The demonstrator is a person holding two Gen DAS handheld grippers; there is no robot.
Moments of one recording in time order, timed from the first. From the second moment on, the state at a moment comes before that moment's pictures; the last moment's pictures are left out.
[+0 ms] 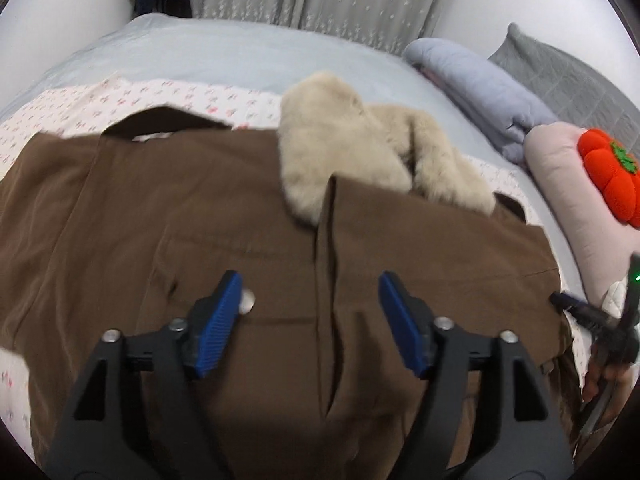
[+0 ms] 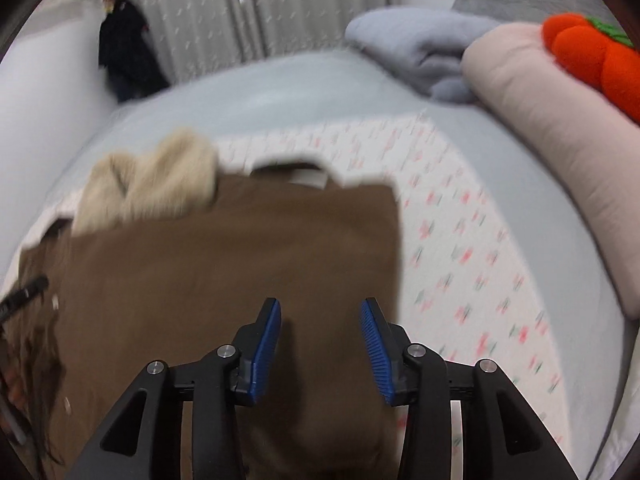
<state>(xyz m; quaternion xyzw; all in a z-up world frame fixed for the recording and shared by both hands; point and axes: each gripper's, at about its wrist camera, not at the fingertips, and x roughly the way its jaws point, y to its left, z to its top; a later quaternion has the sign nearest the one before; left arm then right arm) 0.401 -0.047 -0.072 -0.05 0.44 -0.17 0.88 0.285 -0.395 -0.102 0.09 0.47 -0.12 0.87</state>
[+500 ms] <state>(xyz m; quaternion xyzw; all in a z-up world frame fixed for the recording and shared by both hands) 0.373 0.108 -0.033 -0.07 0.45 -0.03 0.89 0.243 -0.323 -0.026 0.10 0.44 -0.11 0.89</state>
